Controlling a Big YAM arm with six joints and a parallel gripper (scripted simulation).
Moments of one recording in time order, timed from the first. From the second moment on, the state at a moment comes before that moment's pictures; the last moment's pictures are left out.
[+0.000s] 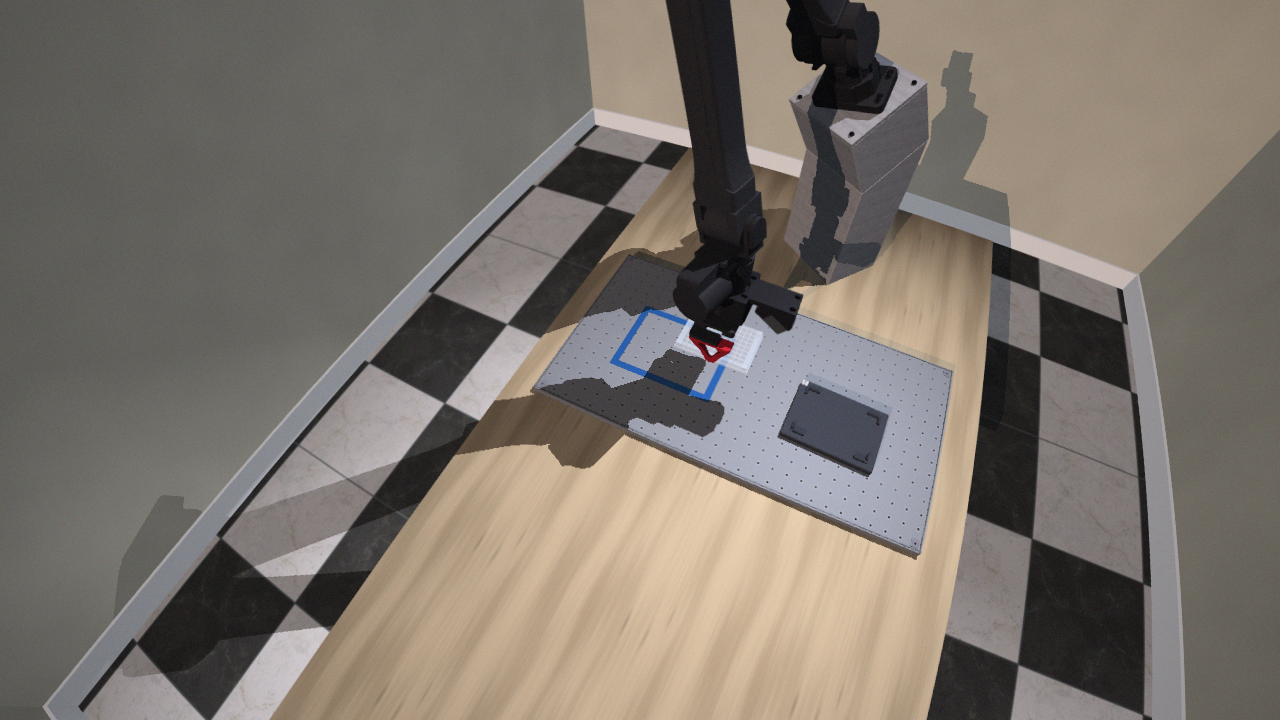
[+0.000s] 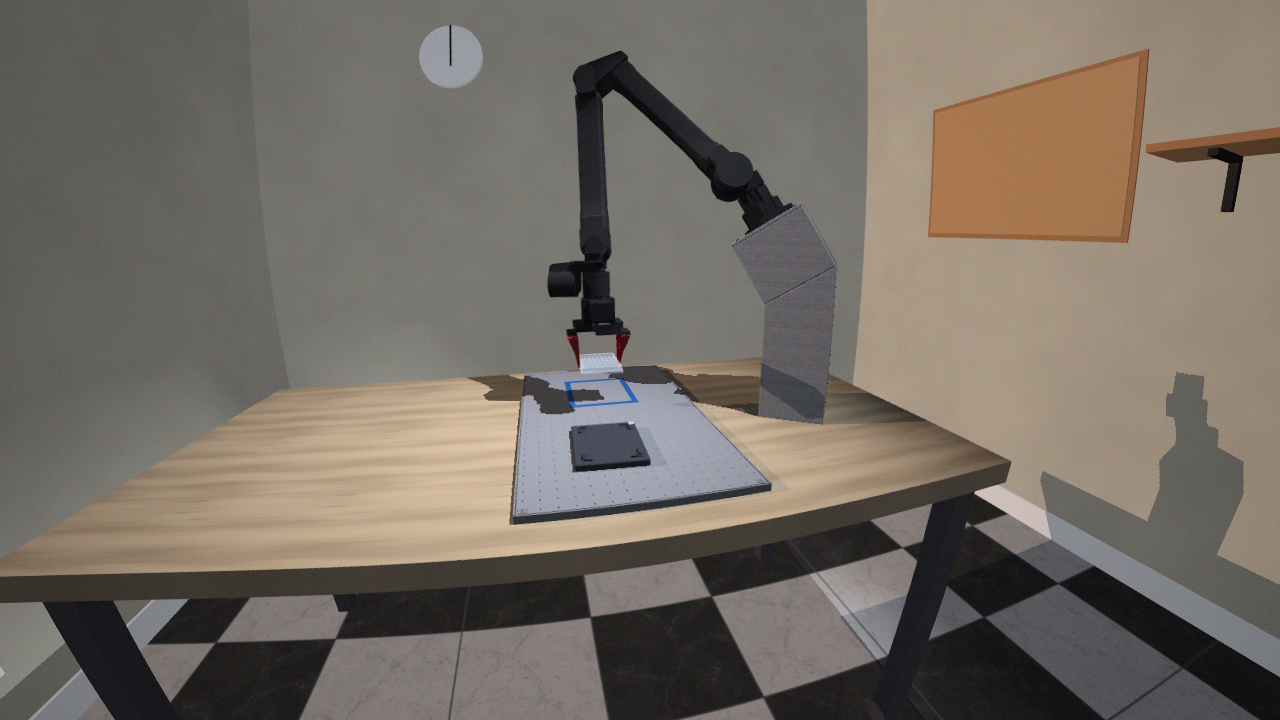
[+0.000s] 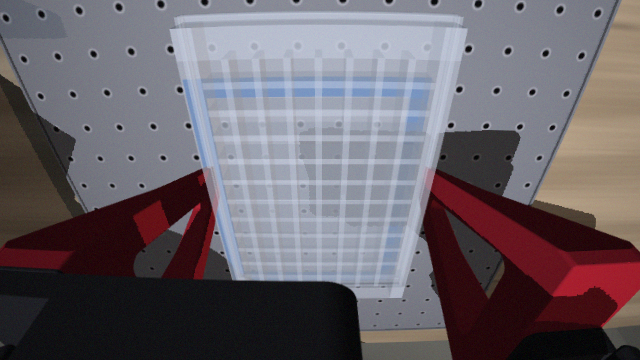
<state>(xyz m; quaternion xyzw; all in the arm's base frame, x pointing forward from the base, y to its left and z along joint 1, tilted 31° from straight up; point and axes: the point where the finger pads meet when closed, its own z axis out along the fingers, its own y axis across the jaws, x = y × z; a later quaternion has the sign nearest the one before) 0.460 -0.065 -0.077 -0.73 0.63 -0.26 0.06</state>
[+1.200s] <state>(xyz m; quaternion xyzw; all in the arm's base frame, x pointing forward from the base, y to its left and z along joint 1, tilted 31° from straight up) 0.456 0.035 -0.103 -0.73 0.63 -0.26 0.06</state>
